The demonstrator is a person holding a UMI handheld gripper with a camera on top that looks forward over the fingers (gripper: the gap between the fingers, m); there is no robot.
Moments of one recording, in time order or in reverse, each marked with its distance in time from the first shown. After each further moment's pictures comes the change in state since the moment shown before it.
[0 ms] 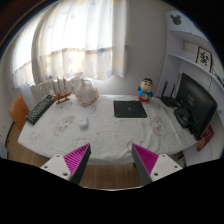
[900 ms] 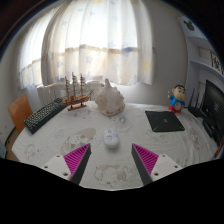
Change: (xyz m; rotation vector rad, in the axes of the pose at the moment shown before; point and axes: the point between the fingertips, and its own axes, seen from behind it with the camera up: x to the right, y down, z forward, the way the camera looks) arm -0.165 -0.025 0.187 0.167 -0.116 -0.034
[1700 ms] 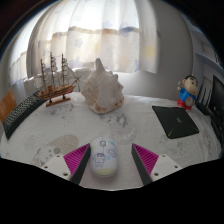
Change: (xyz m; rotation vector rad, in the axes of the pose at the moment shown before) arm 0.018 0.010 0.171 -0.067 0.058 0.003
